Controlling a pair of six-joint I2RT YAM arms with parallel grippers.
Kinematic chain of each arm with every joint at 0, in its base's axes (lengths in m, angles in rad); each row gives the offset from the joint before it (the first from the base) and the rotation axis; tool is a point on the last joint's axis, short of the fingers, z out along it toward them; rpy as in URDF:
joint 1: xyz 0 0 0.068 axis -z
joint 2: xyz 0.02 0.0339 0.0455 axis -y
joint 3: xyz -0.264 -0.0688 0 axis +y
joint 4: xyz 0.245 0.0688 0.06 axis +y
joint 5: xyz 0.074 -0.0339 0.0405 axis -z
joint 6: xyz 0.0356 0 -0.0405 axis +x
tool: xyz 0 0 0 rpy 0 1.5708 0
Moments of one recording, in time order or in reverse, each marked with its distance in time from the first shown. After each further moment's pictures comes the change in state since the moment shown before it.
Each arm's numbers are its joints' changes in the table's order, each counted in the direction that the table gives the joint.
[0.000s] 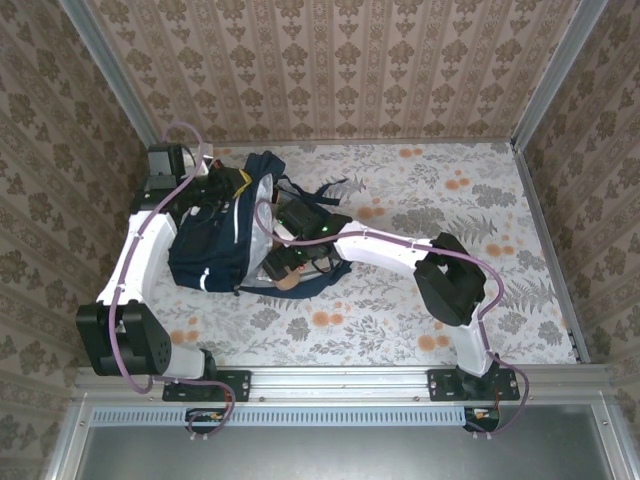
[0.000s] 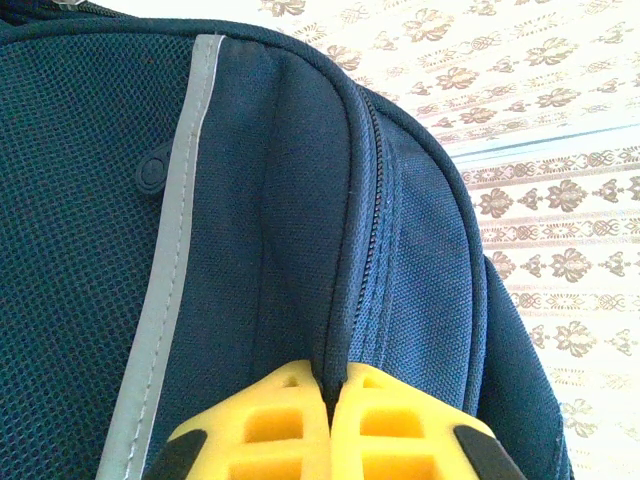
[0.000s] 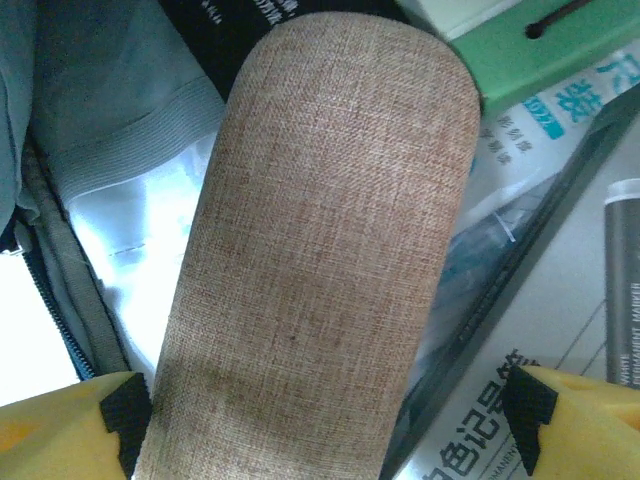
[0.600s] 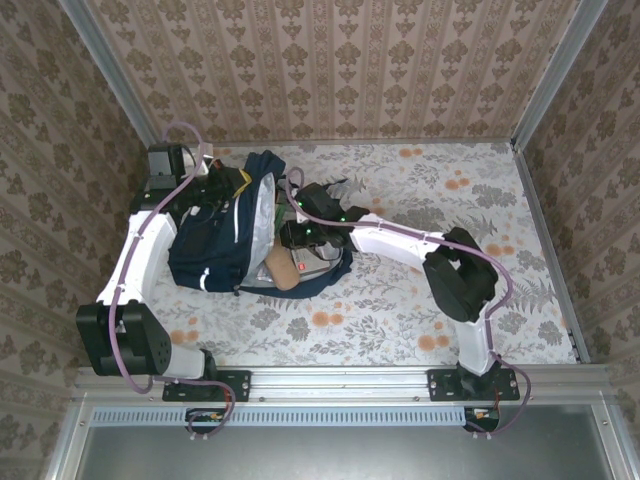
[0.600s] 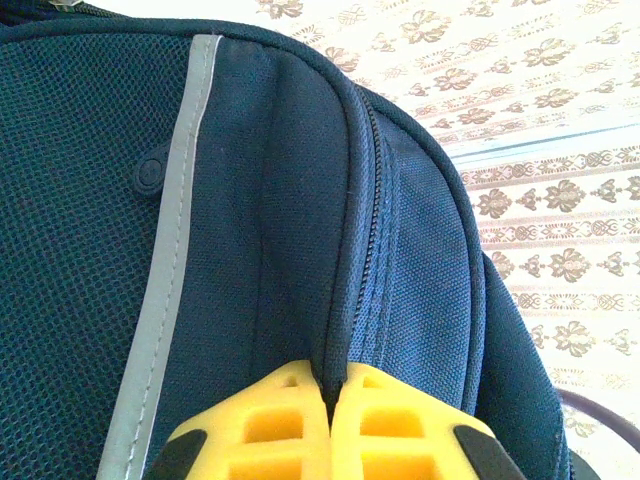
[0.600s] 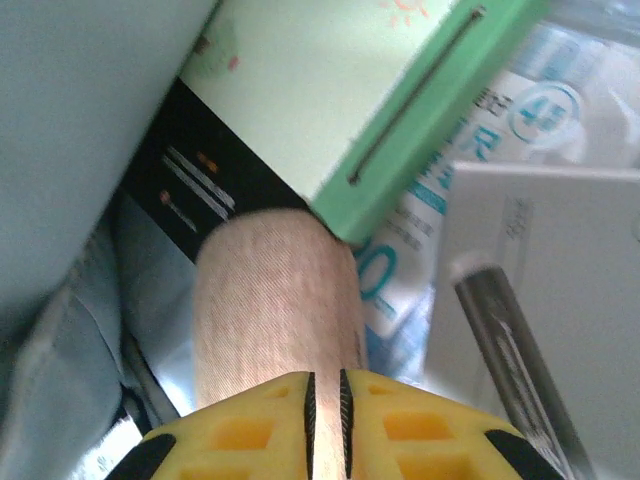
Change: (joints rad) left arm 0.000 0.000 0.001 -0.007 0.001 -0.001; right arm 0.089 0.010 0.049 -0.232 -0.113 0.418
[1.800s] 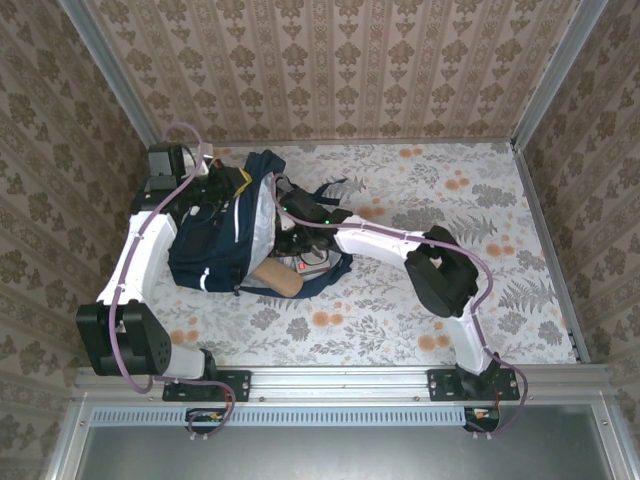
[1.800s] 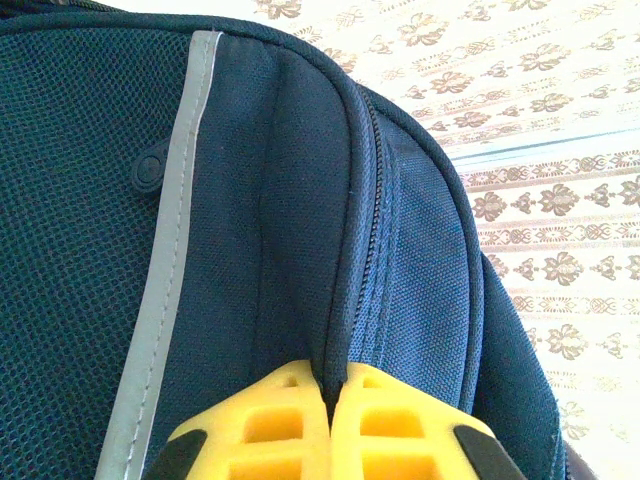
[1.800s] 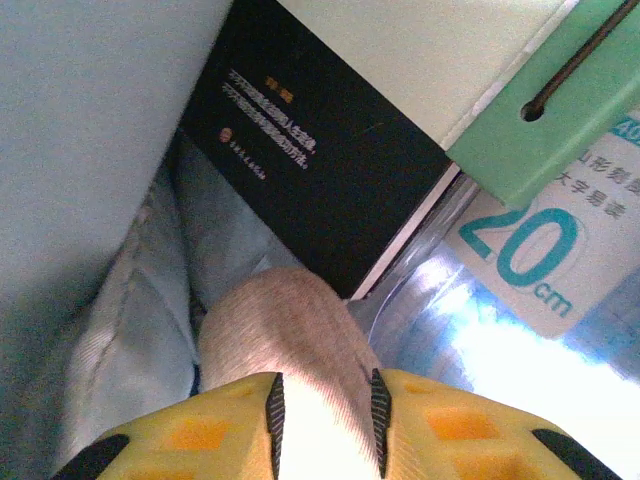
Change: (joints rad) left arm 0.001 0.000 0.006 -0.015 0.003 -0.021; right arm -0.036 -0.068 -0.070 0.024 -0.147 0.045
